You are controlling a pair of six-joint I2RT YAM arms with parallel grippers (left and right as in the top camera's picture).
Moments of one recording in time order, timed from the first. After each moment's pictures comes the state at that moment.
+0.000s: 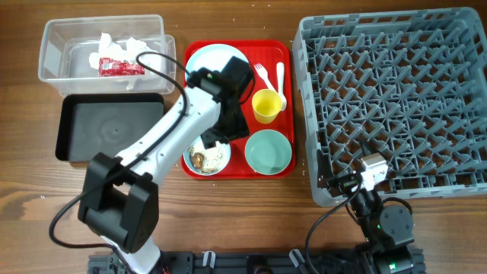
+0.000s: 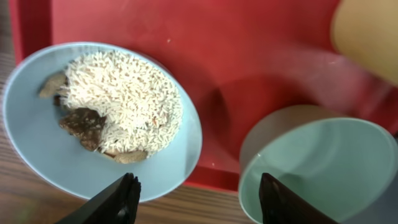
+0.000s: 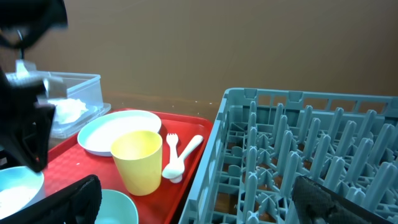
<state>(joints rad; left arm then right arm) -0.55 1.83 1.44 -1.15 0.05 -0.85 0.26 0.02 0.01 0.00 -0.05 0.02</state>
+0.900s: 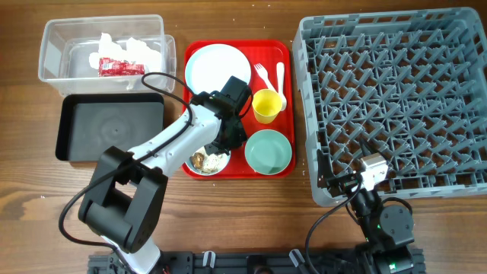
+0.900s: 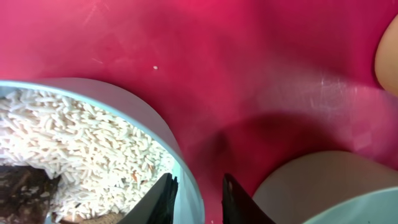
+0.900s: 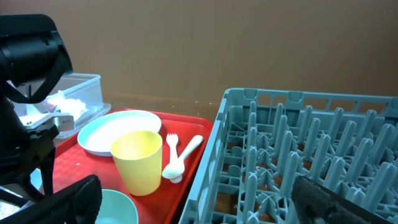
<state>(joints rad) -0.56 1.83 1.22 -0.85 0.04 -0.88 0.26 0.02 0.01 0.00 -0.05 0.02</state>
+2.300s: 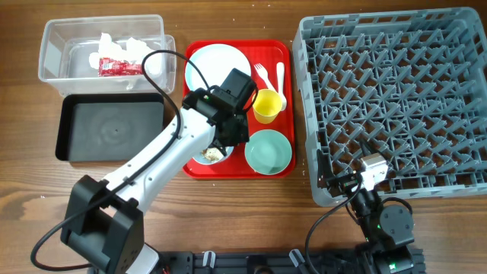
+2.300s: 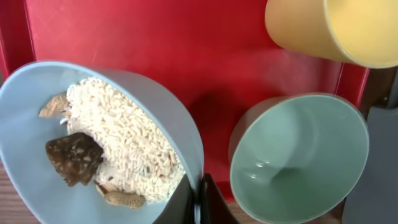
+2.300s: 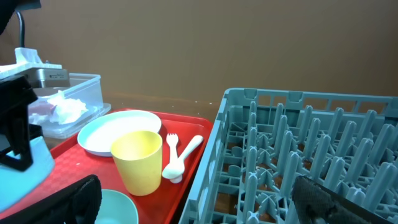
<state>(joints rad) -0.59 1.69 1.31 -0.98 0.00 -0.64 0.26 0.02 0.01 0.00 -0.05 0.02</state>
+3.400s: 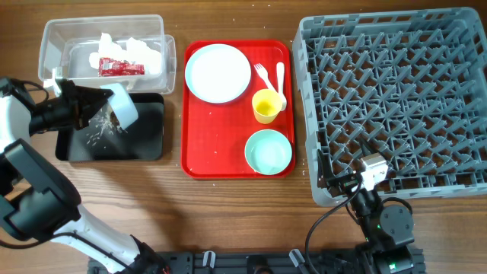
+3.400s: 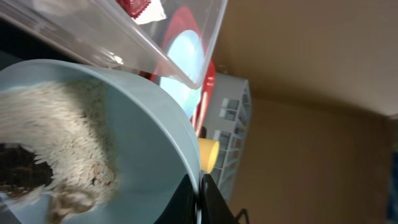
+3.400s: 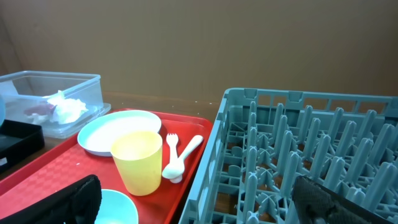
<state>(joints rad) 0.62 1.98 1.45 -1.07 1.18 -0.02 0.26 0.02 0.01 0.00 -0.05 0.02</state>
